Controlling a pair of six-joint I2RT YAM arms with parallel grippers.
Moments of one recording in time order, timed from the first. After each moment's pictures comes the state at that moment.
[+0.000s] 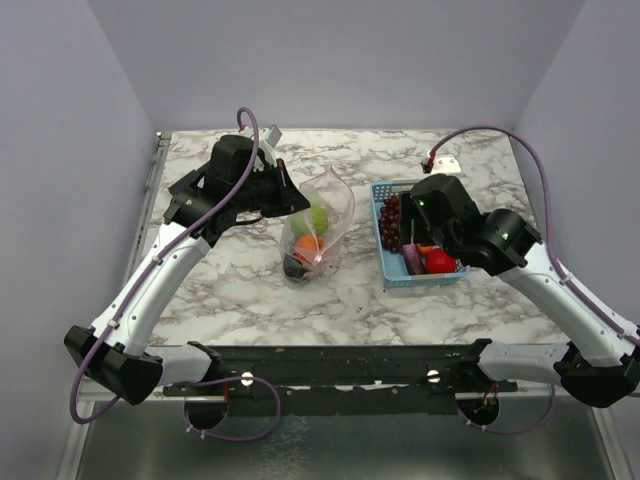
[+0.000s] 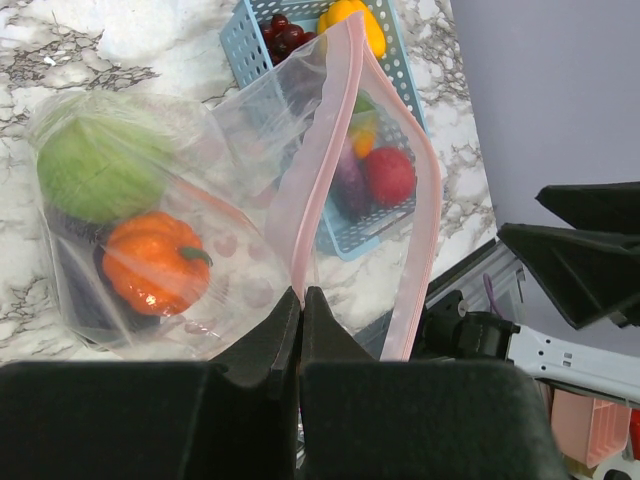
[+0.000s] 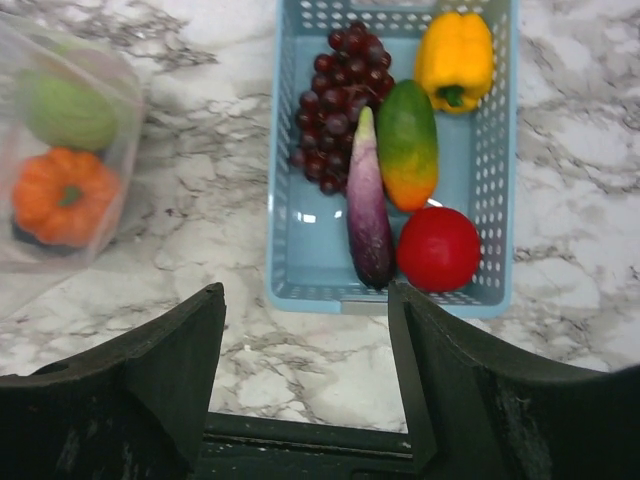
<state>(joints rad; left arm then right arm) -0.49 1.26 1.43 -0.70 0.32 -0.60 0.83 1.18 1.47 -1.05 0.54 0.48</state>
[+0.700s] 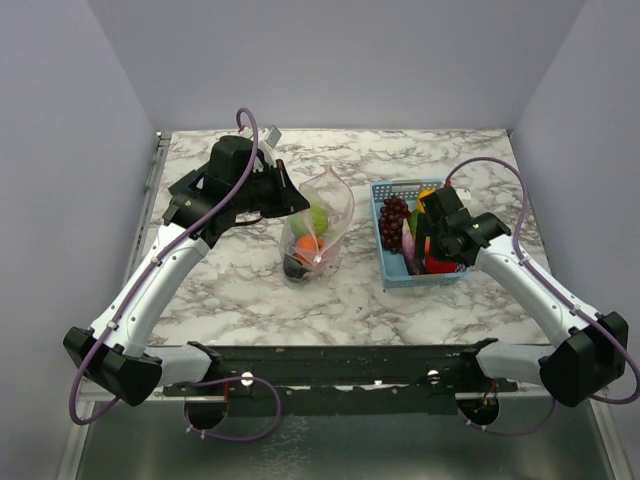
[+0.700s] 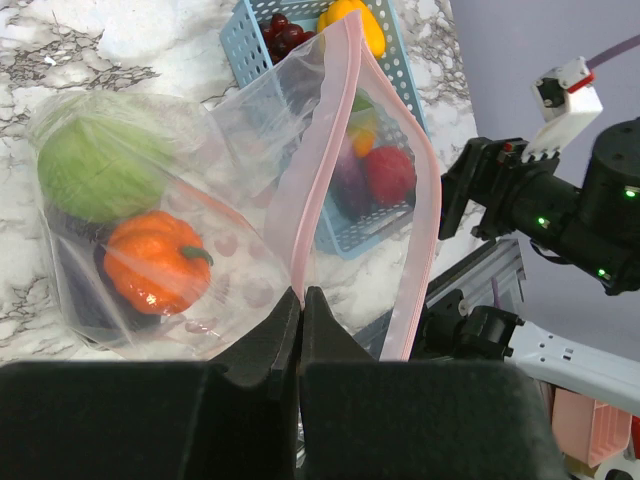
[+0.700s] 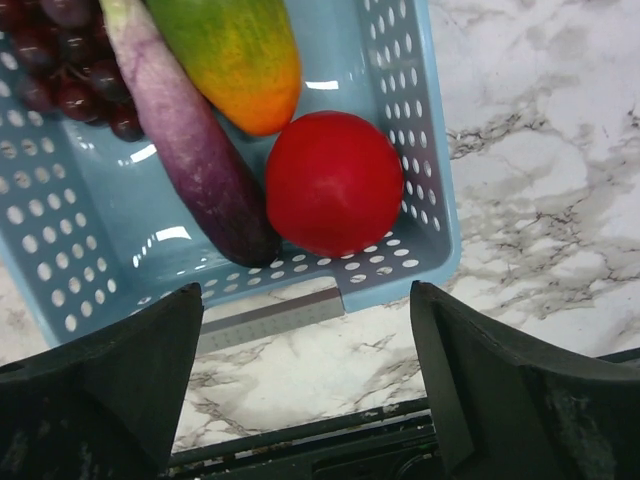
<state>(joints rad) -0.49 1.26 1.42 -0.70 0.32 -0.60 0.46 1.22 1.06 -0.95 0.42 0.50</state>
